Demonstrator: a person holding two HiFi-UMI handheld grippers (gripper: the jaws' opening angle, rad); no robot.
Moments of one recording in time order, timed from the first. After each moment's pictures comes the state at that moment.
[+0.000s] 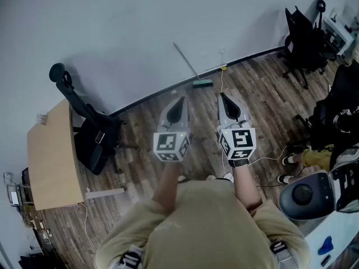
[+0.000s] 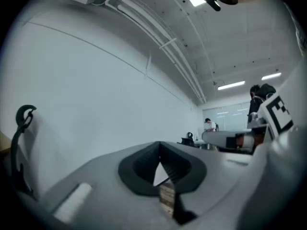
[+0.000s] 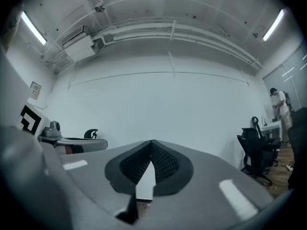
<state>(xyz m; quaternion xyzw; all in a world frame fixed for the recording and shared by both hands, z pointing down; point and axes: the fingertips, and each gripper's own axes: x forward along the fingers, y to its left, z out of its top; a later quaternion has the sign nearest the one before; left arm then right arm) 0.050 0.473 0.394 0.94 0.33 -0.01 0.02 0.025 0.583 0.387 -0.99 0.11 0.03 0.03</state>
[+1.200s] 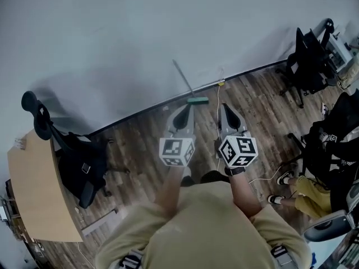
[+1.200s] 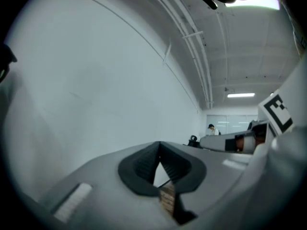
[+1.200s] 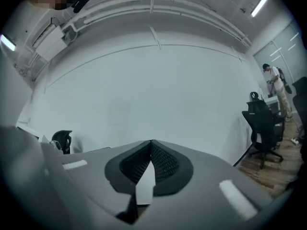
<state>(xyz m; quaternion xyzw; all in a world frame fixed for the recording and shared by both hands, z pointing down) 0.394 0.470 0.451 0.93 0.36 0.02 0.10 0.363 0.570 0.440 -0.99 0.06 -0.04 0.11</state>
